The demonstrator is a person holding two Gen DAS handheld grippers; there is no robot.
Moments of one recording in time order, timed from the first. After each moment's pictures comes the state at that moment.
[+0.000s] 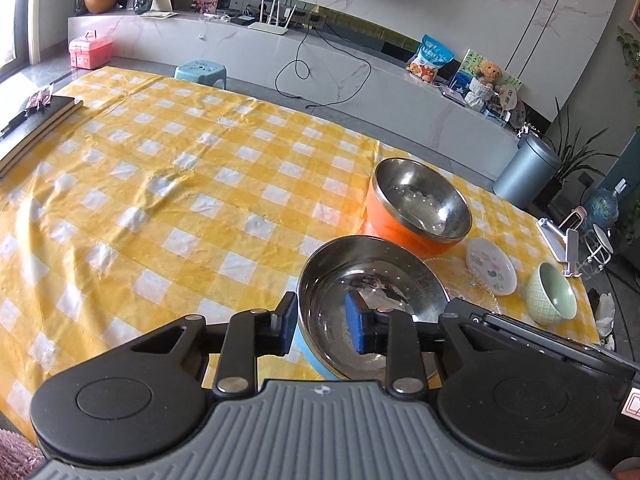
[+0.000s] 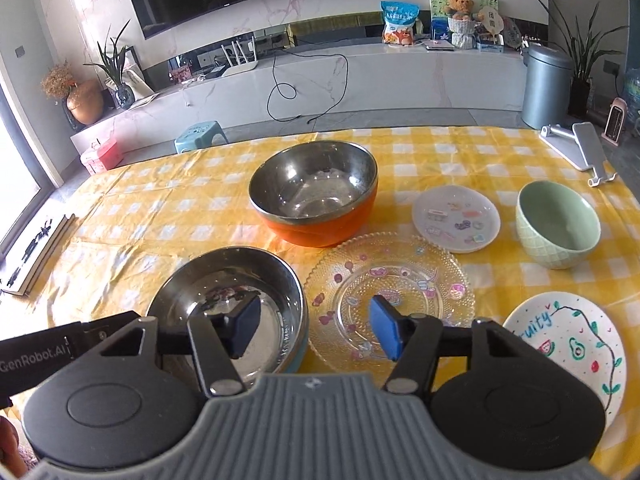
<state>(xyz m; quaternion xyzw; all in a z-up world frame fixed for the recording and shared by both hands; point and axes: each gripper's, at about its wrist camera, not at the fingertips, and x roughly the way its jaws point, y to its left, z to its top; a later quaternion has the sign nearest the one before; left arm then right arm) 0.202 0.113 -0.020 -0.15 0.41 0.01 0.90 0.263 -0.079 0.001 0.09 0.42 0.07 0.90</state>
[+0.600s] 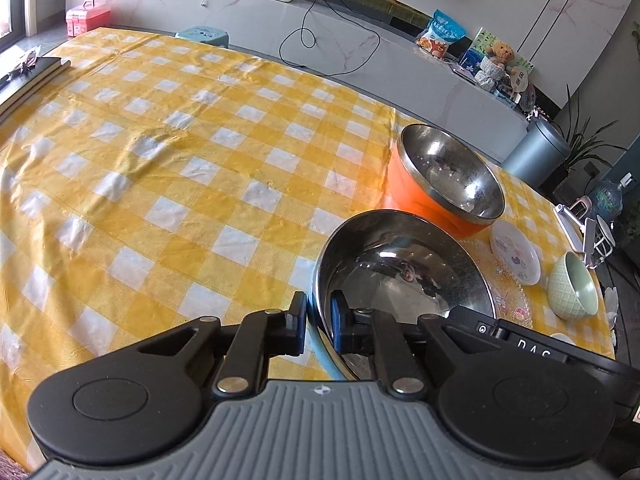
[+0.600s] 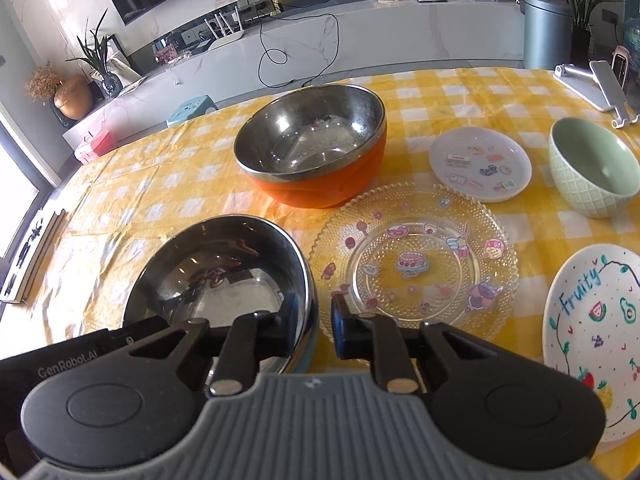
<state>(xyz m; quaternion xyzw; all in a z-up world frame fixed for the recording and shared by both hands) 0.225 0.121 -0.055 -0.17 0.44 0.00 0.88 0.288 -0.071 -0.035 0.13 0.46 0.07 0.87</state>
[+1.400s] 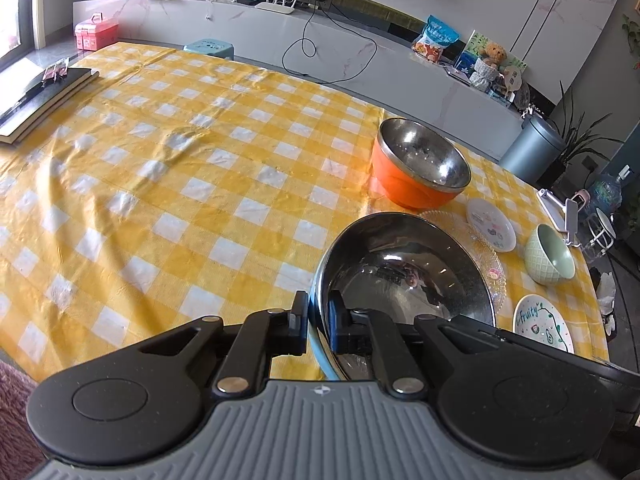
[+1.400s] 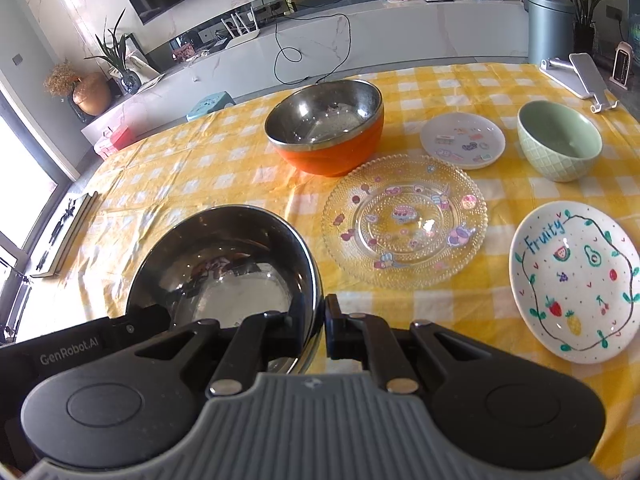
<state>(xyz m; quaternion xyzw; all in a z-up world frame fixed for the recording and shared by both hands) 0.158 0.108 -0.023 -0.15 0.43 0.01 0.89 0.223 -0.086 -0.010 0.13 0.47 0.09 0.87</state>
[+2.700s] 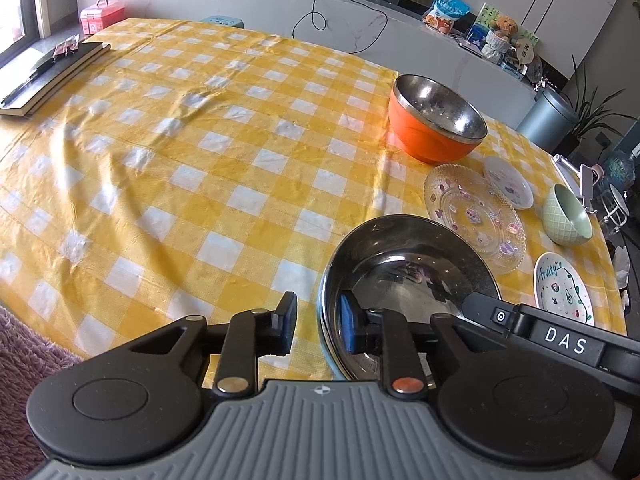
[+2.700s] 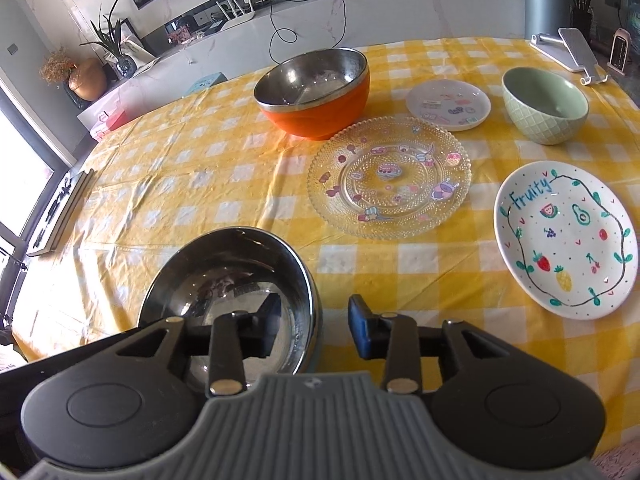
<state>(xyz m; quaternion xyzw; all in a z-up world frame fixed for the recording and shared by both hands) 0.138 0.105 -0.041 -0.13 0.47 0.02 0.87 0.204 -0.095 -0.019 0.13 0.49 0.10 0.86</state>
